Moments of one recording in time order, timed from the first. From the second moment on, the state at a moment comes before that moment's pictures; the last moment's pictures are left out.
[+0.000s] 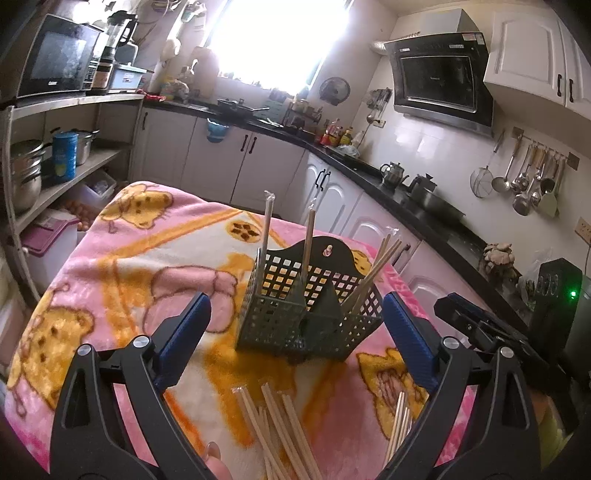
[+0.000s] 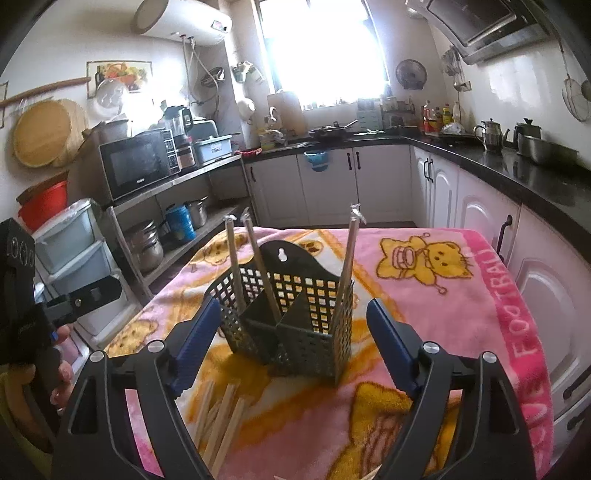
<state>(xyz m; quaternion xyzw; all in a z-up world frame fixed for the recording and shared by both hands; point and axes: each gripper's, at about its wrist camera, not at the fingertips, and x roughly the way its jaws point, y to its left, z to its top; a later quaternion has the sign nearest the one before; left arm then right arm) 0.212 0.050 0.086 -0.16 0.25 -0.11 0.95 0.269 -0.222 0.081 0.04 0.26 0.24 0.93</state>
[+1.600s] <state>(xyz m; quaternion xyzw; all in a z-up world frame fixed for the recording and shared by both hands) 0.220 0.071 -0.038 -0.21 0.43 -0.09 0.87 0.251 -0.177 -0.024 -0.02 0.39 0.28 0.88</state>
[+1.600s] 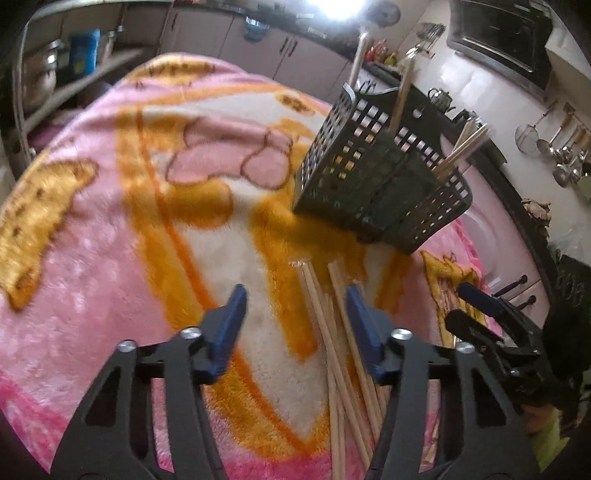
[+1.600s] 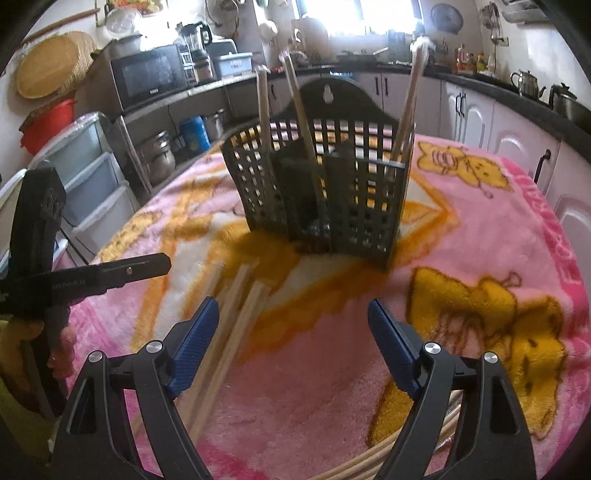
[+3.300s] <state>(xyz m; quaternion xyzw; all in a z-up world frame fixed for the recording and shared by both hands) 0.223 0.095 -0.032 -0.24 0.41 -0.09 0.88 0.300 -0.129 -0.040 -0.01 0.45 0.31 0.84</state>
